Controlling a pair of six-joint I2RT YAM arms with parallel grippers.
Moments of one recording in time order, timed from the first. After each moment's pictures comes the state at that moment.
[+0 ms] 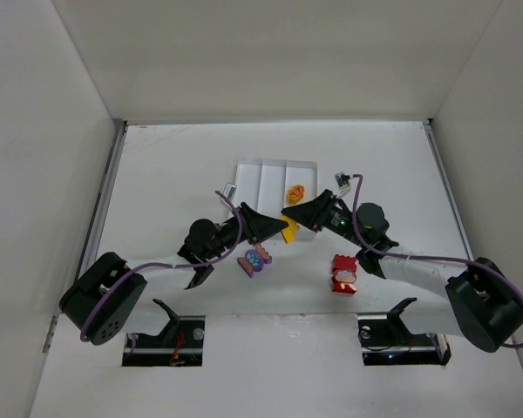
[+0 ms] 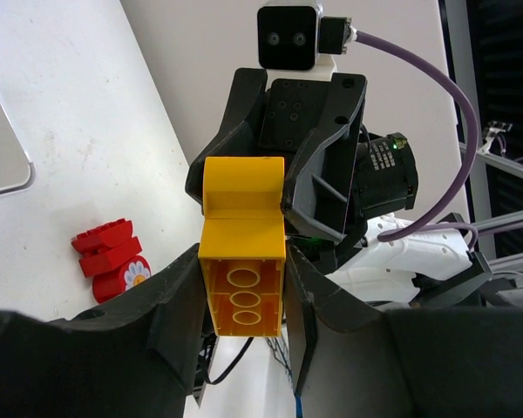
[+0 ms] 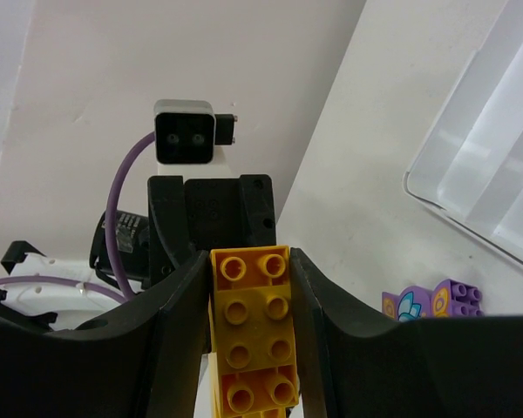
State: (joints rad) left arm -0.70 1.32 0.33 1.11 0.37 -1.28; right arm 0.59 1.25 0.44 0.89 -0.37 1.15
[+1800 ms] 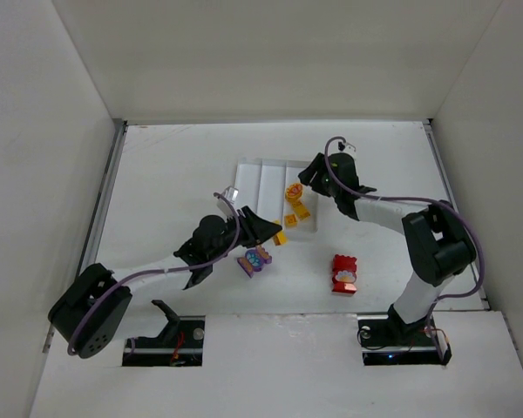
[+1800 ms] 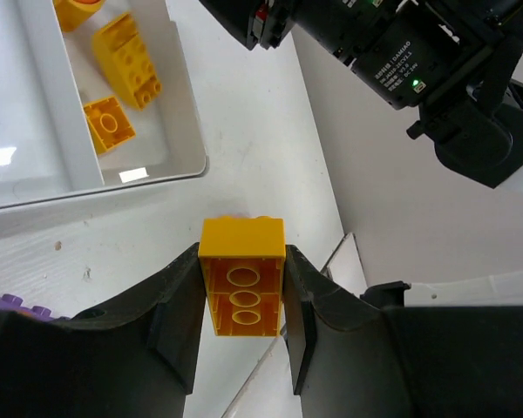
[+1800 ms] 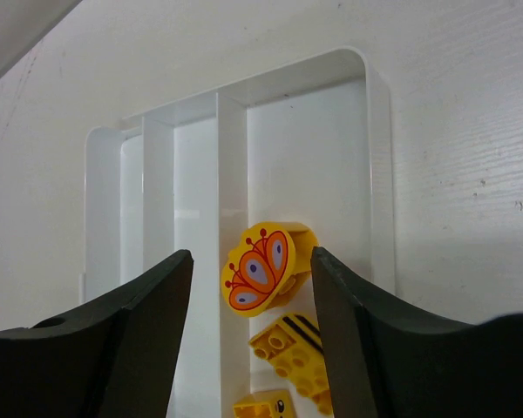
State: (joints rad) left arm -0.72 1.21 0.35 0.69 0.17 -1.01; right arm 0.43 1.73 0.98 0.26 0.12 0.77
